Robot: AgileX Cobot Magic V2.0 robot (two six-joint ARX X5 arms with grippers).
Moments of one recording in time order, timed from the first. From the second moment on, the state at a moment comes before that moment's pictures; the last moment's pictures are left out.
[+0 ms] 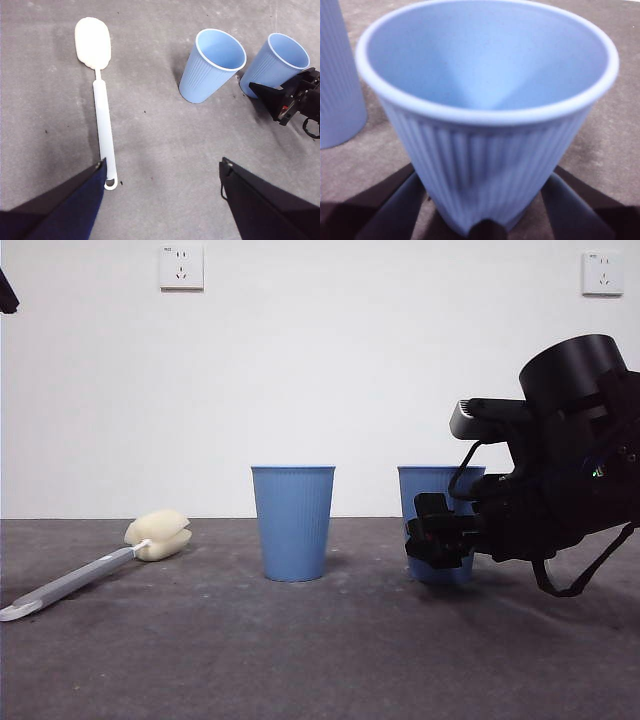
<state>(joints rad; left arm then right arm) -0.20 0.66 0.74 -0.70 0.23 -0.18 0.43 1.89 0.53 1.00 0.03 -0.05</state>
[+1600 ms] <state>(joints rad) -0.20 0.67 0.74 -0.78 0.42 -0.16 0.43 0.72 0.69 -0.81 -0.34 0.09</state>
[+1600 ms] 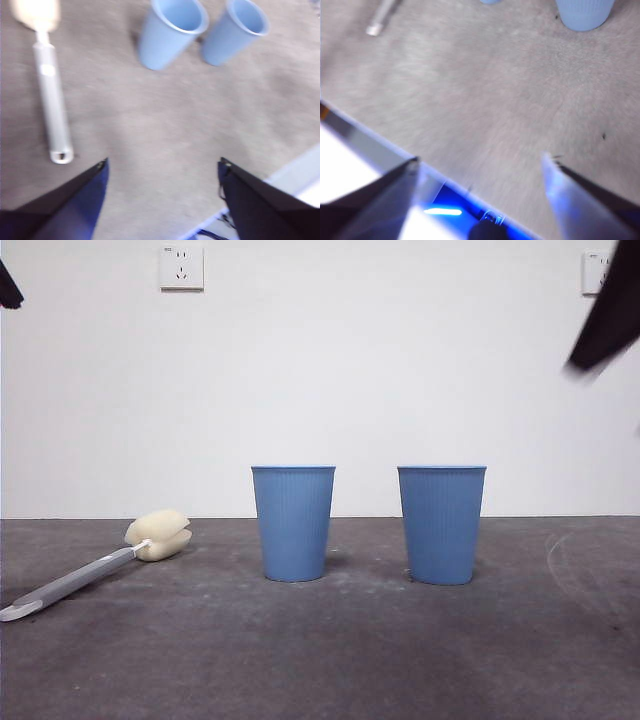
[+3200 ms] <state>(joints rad) -0.05 0.59 0.70 -0.17 0.21 0.26 0.43 0.68 0.84 -1.00 -0.18 0.07</state>
